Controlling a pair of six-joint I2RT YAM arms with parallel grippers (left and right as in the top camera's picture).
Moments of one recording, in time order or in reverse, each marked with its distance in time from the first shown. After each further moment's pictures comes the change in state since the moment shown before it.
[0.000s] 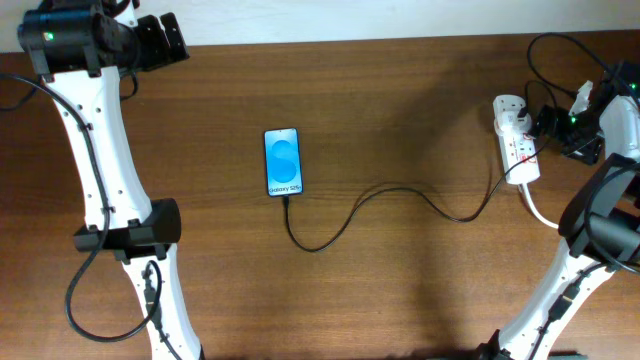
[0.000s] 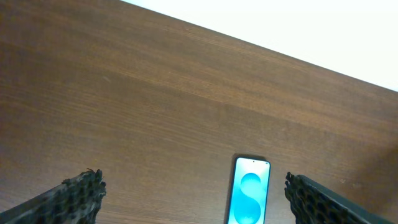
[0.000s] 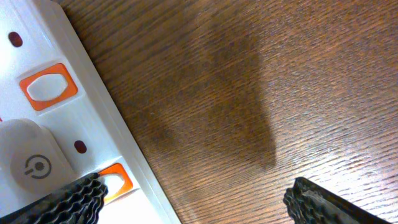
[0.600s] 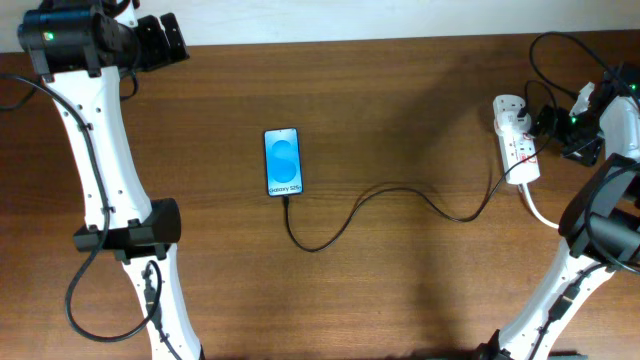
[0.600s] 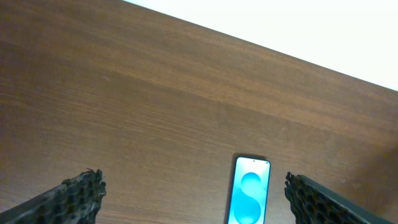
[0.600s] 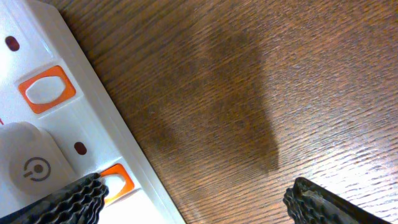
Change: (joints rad) left arm 0.000 0.000 0.000 -0.002 0.000 0.000; right arm 0.000 0.000 -0.006 0.005 -0.015 0.042
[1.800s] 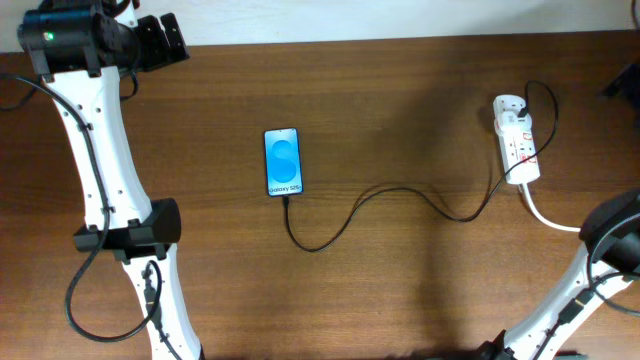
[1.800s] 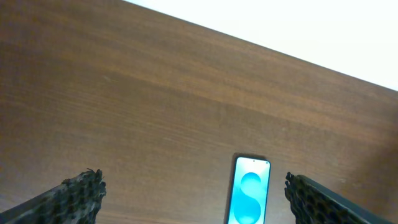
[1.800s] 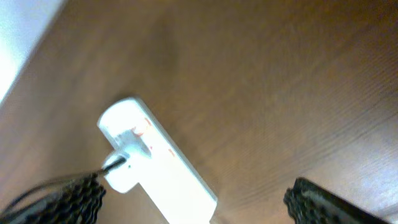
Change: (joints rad) left arm 0.000 0.000 0.000 -0.001 0.000 0.000; right arm -0.146 0.024 0.666 -0.469 -0.090 0.130
